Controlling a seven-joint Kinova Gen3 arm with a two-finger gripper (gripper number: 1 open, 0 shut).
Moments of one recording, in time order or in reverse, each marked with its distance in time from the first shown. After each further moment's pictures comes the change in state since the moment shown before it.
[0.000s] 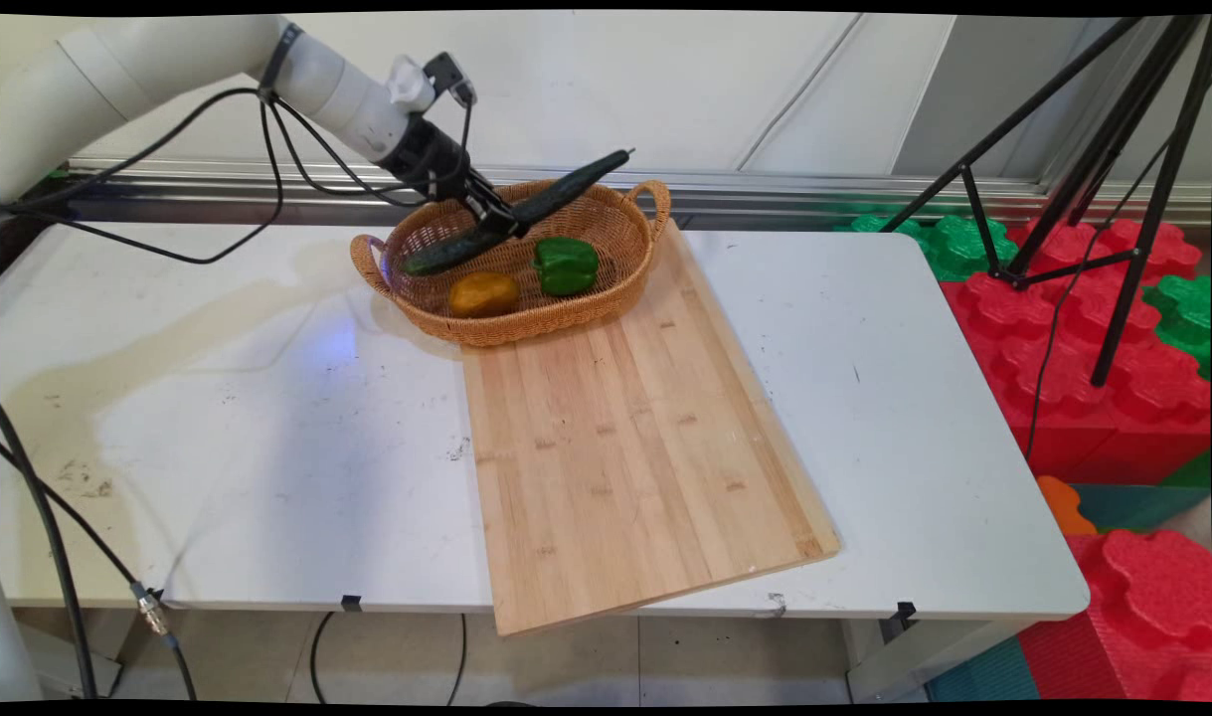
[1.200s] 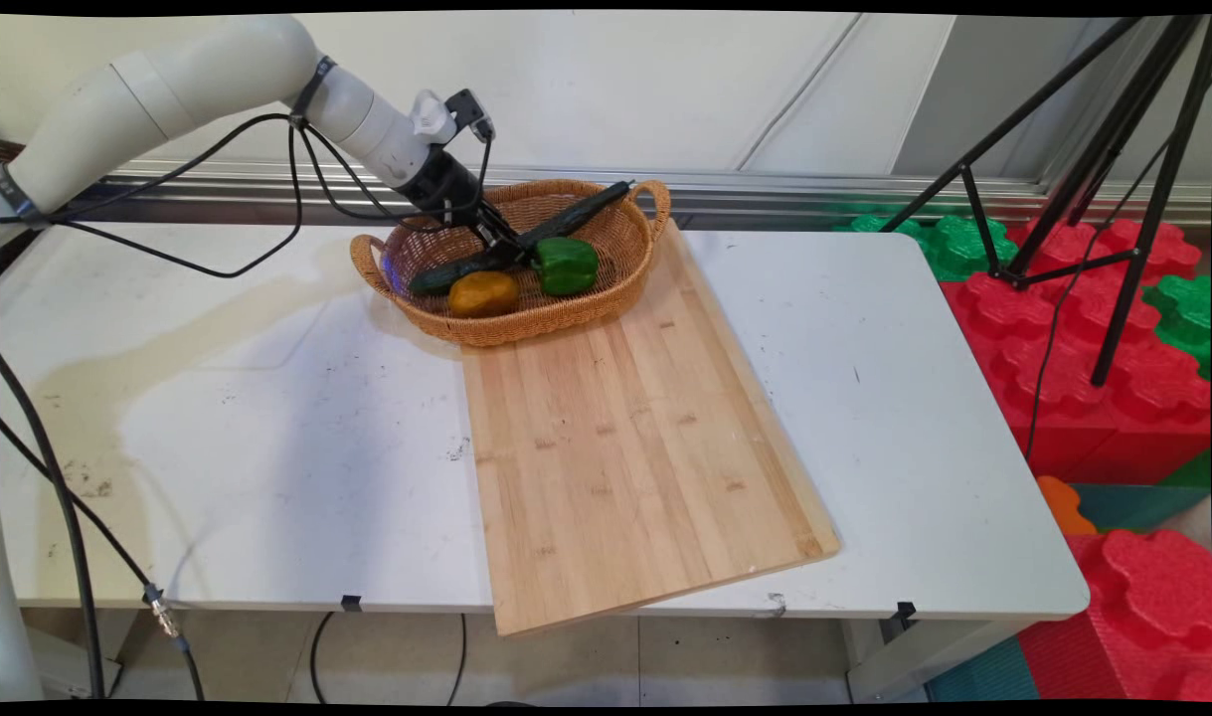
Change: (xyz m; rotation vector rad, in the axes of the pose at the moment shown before) arm -0.012 -0.005 0.042 -0.021 -0.068 0.005
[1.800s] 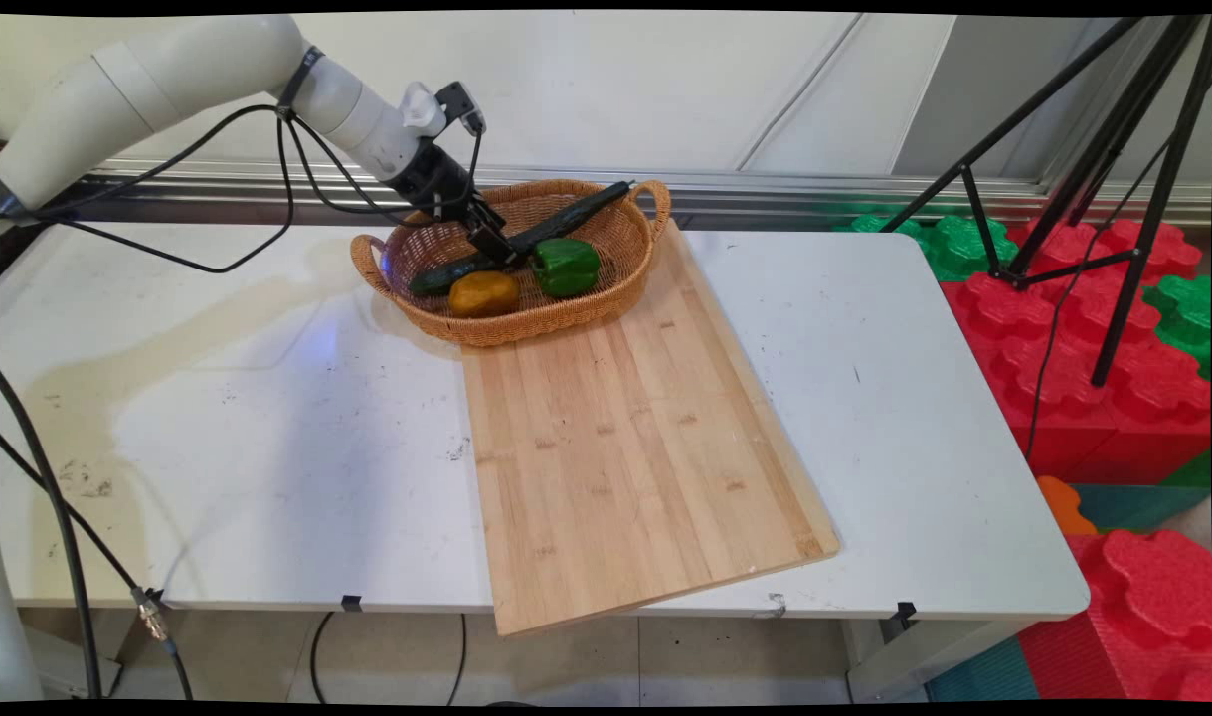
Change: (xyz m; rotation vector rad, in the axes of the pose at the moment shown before) arm -0.001 -0.001 -0.014 0.008 -0.006 0.006
